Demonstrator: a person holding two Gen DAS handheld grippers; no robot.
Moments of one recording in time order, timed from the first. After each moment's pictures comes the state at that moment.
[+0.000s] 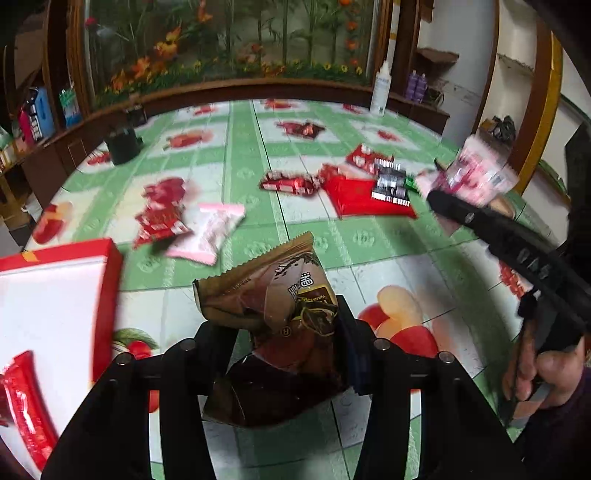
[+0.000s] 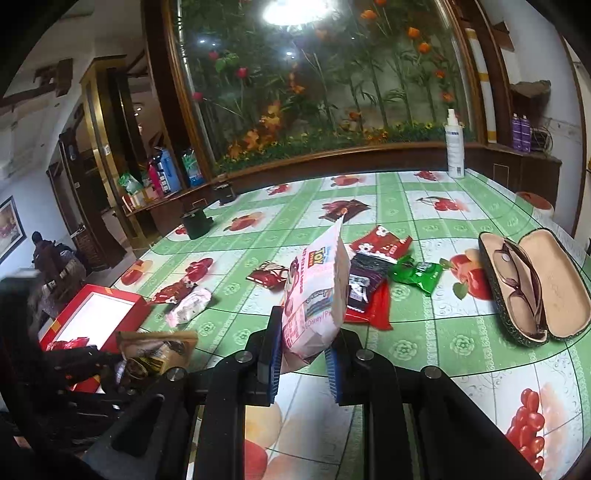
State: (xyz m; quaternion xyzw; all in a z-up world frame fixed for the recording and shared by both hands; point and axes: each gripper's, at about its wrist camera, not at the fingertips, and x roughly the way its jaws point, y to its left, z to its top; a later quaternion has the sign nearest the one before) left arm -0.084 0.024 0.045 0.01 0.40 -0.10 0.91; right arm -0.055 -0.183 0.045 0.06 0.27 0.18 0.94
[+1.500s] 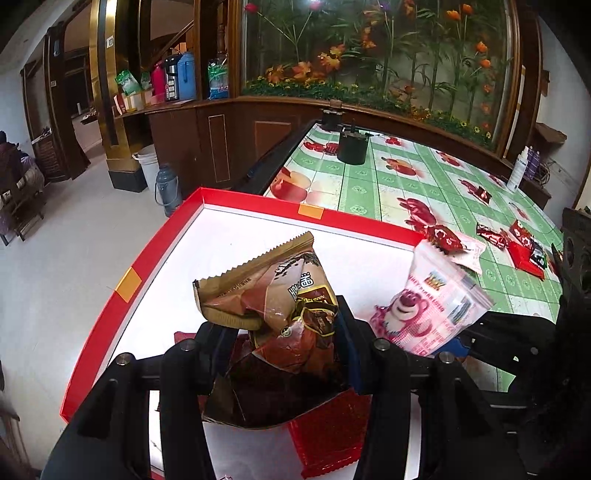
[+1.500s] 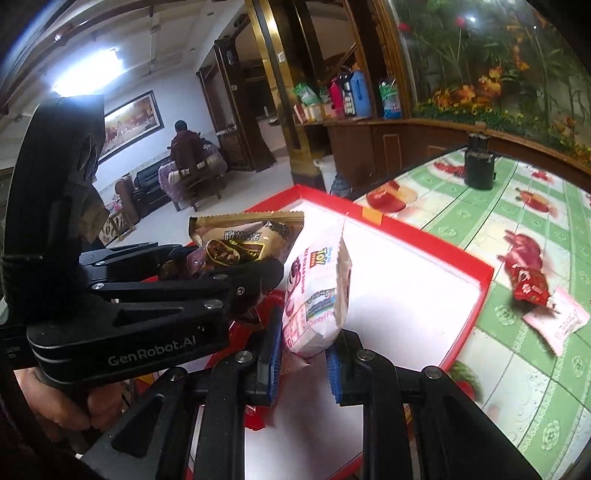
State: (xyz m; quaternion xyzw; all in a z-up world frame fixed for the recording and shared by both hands) left arm -0.137 0.243 0.046 -0.07 0.36 0.12 0.92; right arm -0.104 0.121 0.013 -0.08 0.34 0.48 0.80
